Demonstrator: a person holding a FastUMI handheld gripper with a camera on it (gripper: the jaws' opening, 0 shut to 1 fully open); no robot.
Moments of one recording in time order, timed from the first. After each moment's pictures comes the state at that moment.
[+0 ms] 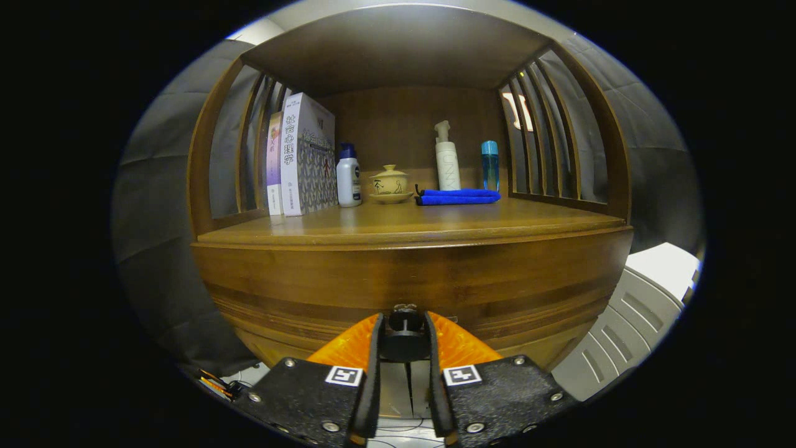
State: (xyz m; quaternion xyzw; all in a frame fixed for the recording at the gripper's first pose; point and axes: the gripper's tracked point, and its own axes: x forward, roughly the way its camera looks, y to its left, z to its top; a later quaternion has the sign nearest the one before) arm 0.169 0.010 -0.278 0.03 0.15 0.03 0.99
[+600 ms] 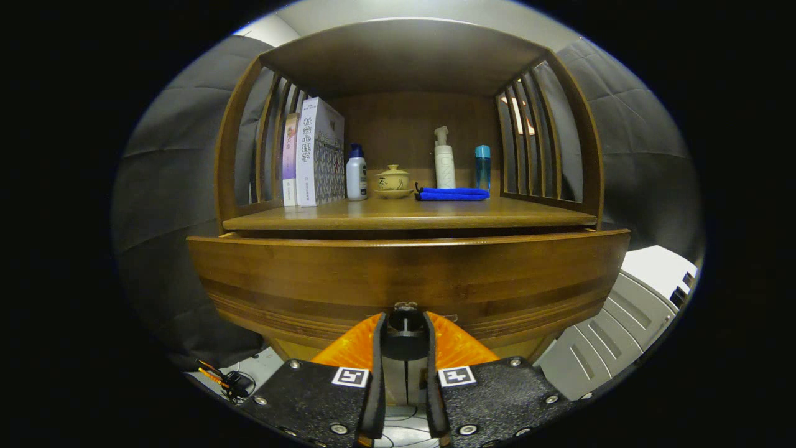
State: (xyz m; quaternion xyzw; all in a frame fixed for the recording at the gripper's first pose) arm 0.100 0.007 -0.276 0.01 0.16 0.03 0.99
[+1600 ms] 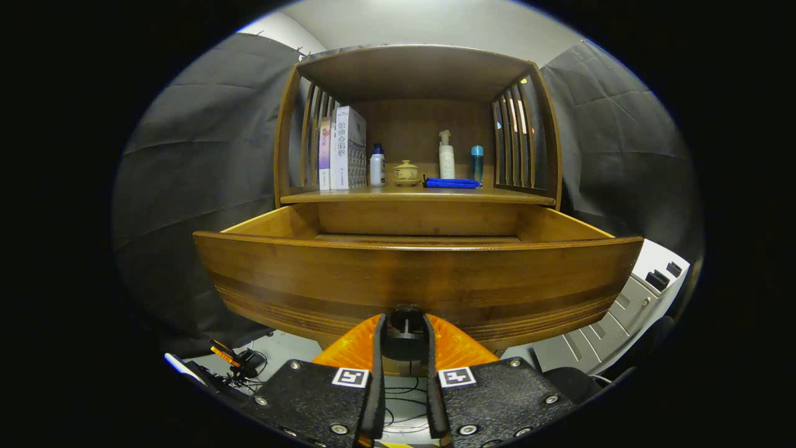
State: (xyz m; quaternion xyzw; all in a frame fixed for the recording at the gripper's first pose) arm -0.024 0.010 -0.280 -0.01 0.17 0.06 0.98
